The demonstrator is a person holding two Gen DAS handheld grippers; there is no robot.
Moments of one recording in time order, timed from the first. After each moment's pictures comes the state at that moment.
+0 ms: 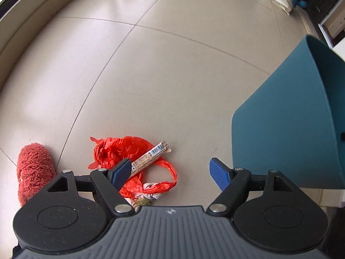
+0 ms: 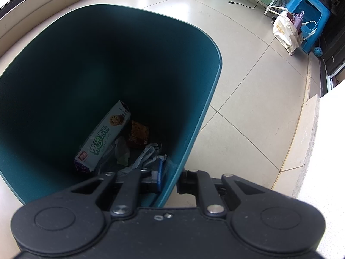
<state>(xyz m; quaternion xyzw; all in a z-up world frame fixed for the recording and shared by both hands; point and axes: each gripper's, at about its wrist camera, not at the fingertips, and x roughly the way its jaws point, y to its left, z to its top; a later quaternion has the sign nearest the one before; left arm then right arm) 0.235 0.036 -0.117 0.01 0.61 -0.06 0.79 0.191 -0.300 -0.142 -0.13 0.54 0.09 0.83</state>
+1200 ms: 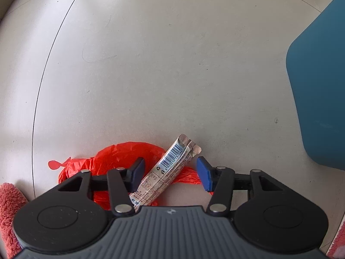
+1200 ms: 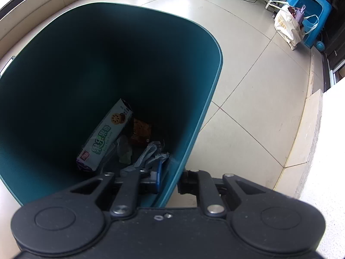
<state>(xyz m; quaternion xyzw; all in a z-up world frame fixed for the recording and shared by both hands) 0.288 0.018 -0.292 0.13 0.68 -0.10 0.72 0.201 -0.307 -0.147 -0.12 0.55 0.09 0.82</state>
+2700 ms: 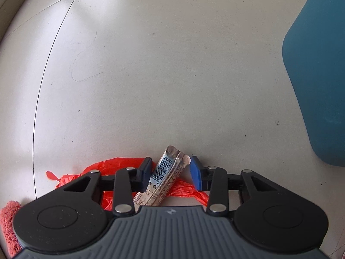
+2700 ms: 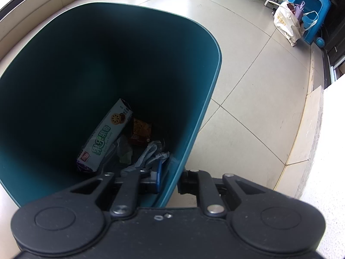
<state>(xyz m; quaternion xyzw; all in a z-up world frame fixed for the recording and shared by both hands) 0.275 -0.008 -0.302 0.18 0.64 -0.10 0.74 0.203 -0.314 -0.144 -0.11 0.55 0.09 0.82</state>
